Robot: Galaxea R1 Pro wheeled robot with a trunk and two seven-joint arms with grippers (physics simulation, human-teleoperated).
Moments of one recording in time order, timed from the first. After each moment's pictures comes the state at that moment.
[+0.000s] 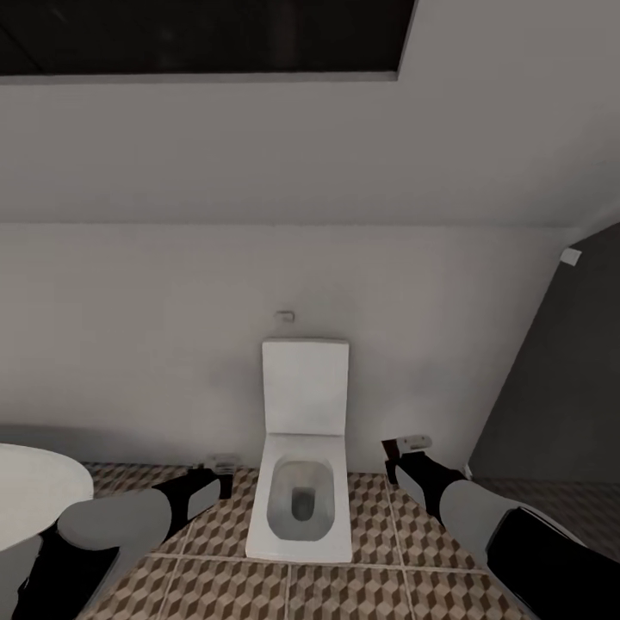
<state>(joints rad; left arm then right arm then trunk) -0.94 0.02 -2.06 -0.17 2.14 0.16 0.29 -0.93 0.03 0.84 -0.08 -0.74 0.28 -0.25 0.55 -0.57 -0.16</state>
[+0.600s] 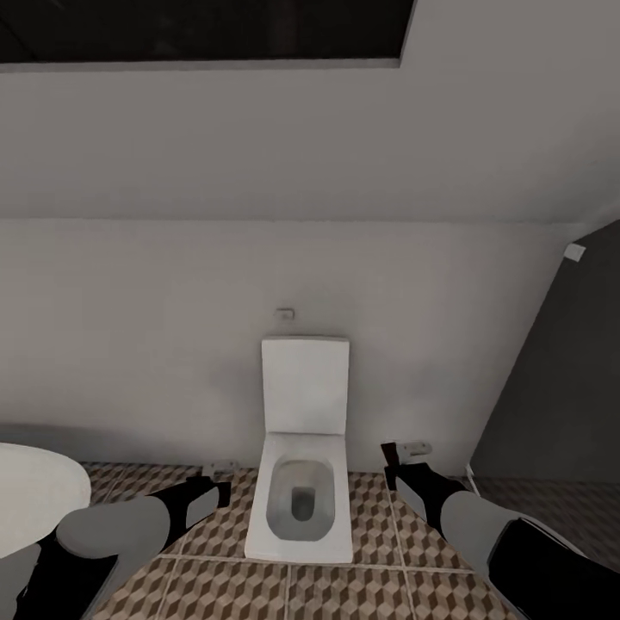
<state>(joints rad) -0.91 0.02 -2.06 -0.16 2.14 0.16 0.29 -0.90 0.03 0.84 -0.08 -0.74 0.21 -0.25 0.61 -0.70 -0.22</state>
